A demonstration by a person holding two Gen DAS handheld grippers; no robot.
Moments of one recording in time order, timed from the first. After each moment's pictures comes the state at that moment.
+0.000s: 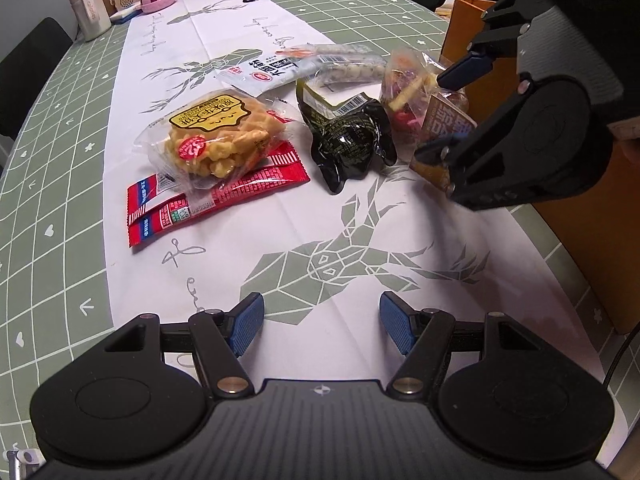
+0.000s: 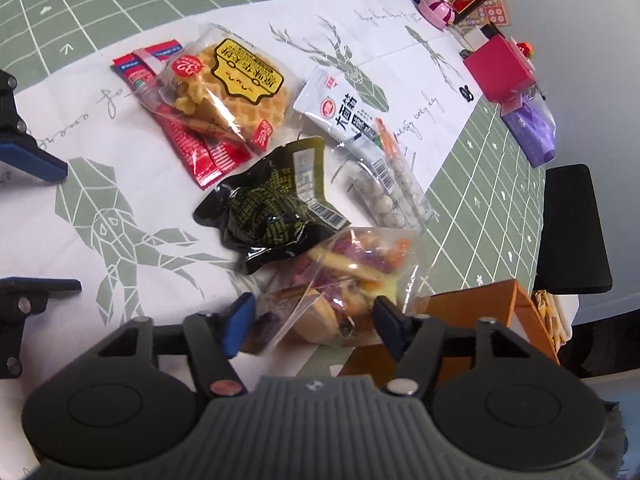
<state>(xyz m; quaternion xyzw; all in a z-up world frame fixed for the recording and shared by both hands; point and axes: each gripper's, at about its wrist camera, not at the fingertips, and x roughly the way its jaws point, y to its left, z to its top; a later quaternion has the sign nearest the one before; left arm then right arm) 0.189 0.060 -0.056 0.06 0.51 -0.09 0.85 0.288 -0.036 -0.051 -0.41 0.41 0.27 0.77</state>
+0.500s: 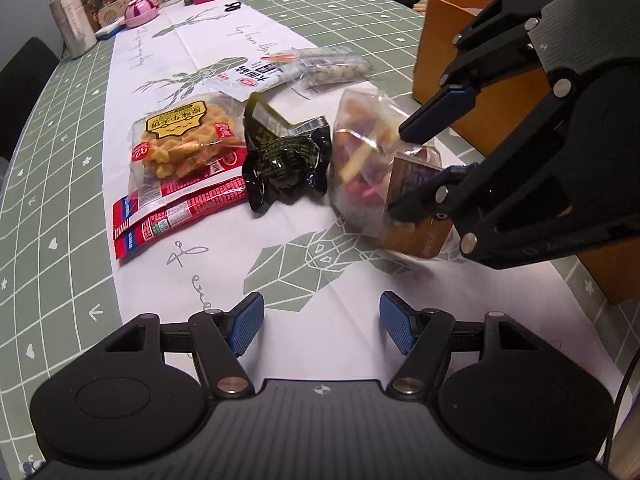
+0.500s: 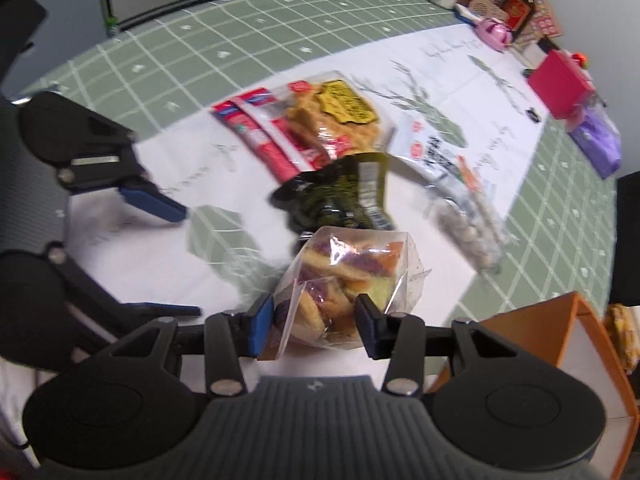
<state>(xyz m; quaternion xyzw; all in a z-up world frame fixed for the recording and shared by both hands) 0.175 0.062 -0.048 0.09 0.50 -0.12 0.85 0.254 -0.030 -0.023 -0.32 0.44 0.40 0.74</state>
